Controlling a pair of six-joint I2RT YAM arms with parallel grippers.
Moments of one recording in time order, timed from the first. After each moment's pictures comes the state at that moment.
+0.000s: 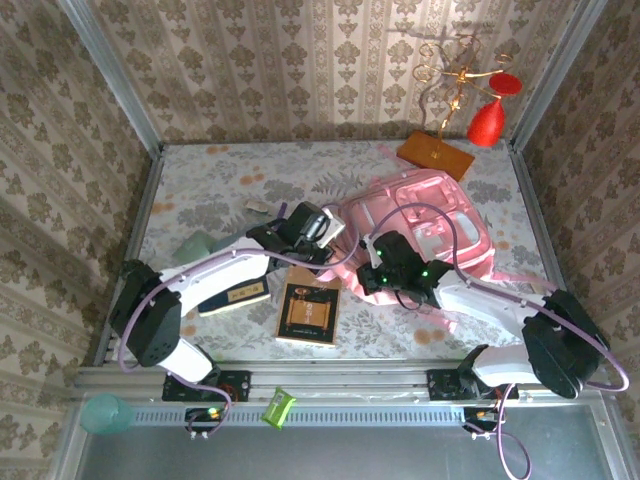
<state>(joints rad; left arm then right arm) -0.84 1.54 1.10 -0.48 -0.04 0.01 0.67 1.30 0.68 -0.20 -0.04 0.34</state>
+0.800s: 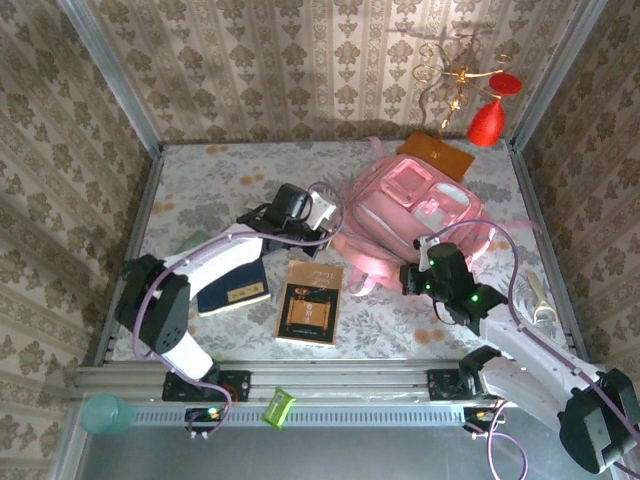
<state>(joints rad) -0.68 1.59 1.10 -0.35 0.30 -0.03 0.43 0.88 0.46 -0.27 -0.04 0.38</state>
